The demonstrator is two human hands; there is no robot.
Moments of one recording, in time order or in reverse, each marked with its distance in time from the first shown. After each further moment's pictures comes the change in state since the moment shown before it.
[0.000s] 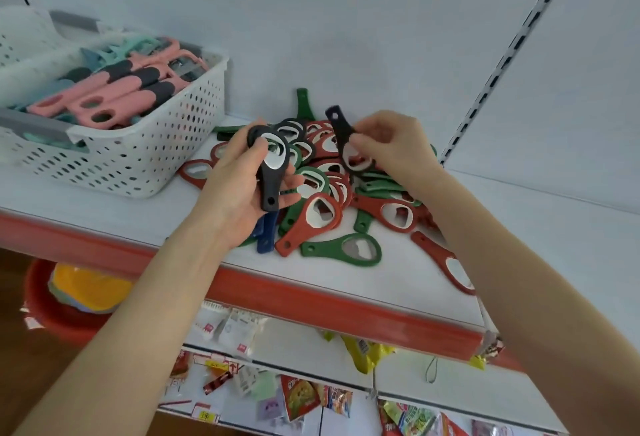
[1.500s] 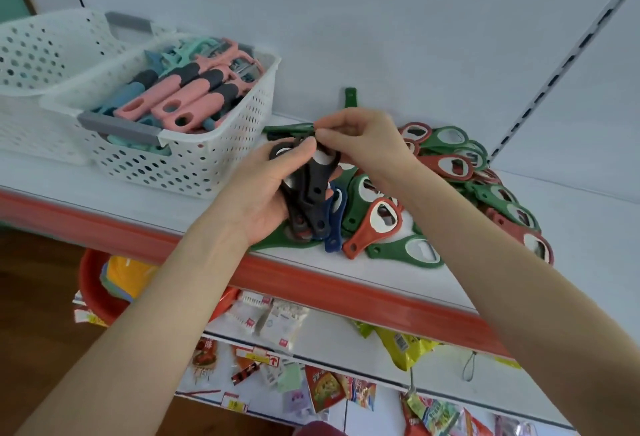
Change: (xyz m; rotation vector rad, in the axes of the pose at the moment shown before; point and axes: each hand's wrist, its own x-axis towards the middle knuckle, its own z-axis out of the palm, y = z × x) left_hand 0.002 0.022 -0.050 -0.081 -0.195 -0.093; right_hand 0.007 -0.059 0.089 0.363 -0.164 0.084
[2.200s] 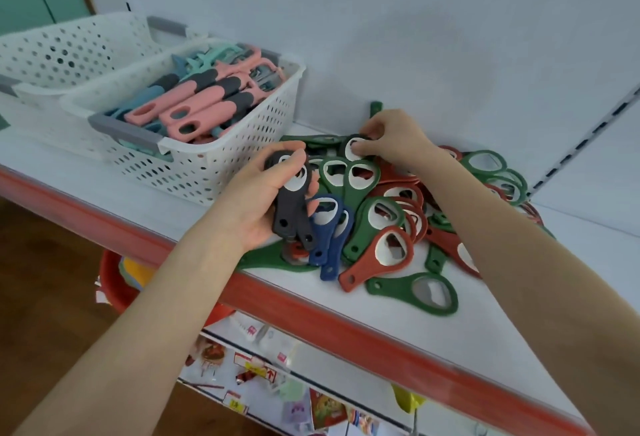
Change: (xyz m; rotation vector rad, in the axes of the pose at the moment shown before) left_hand 0.016 -0.004 -0.003 -0.024 0.242 0.054; right_hand 0.088 0.035 -0.041 -0.717 -0.101 -0.024
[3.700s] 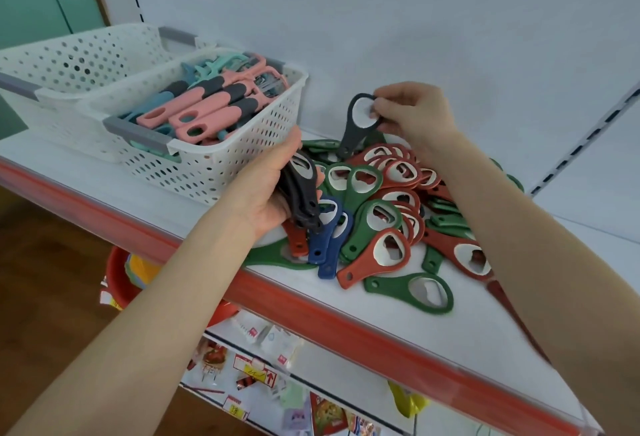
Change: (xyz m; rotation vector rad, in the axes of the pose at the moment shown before) left_hand 0.007 0.007 0.009 -0.055 0.128 -0.063; right_hand -0.018 -0.020 -0.028 0.764 0.196 0.025
